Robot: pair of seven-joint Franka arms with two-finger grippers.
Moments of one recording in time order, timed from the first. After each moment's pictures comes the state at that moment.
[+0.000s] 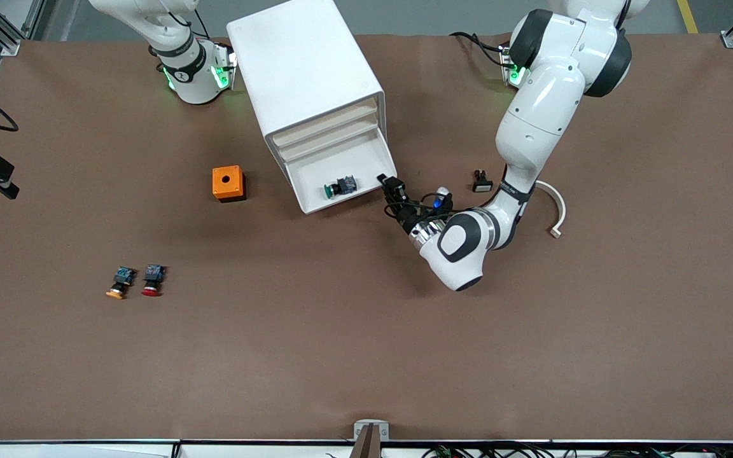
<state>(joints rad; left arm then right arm) -0.46 1.05 -0.07 -1.33 -1.04 1.41 -2.19 0.01 -0.04 -0.12 -1.65 0.00 1.80 -0.15</state>
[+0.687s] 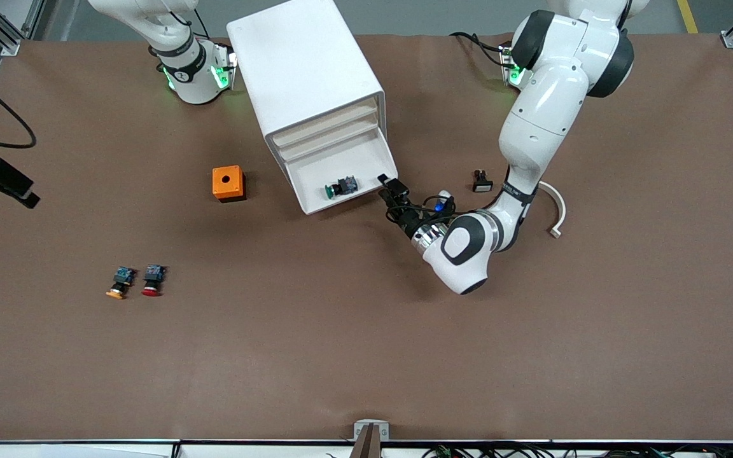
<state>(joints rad) -0.44 1.05 -0.07 -1.31 -1.04 1.43 -2.17 0.07 -0.02 -0.10 -1.65 0.00 1.79 0.25</state>
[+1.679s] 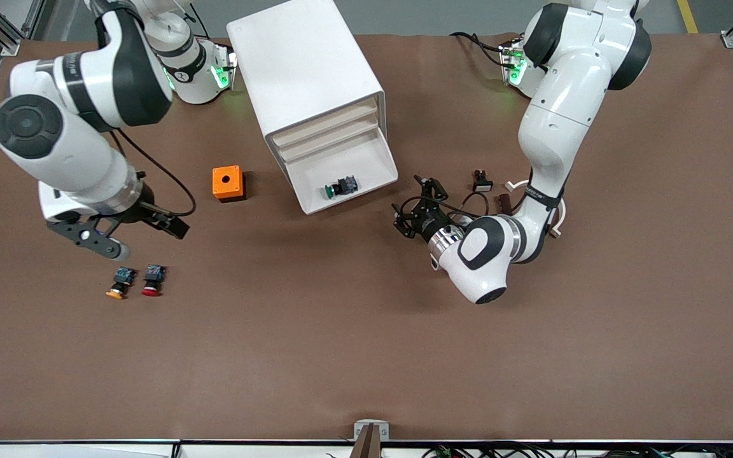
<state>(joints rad) -0.39 0.98 -0.07 -1.26 -0.79 1.38 -1.23 0.38 0.20 -0.10 -1.66 -0.06 1.77 0.79</state>
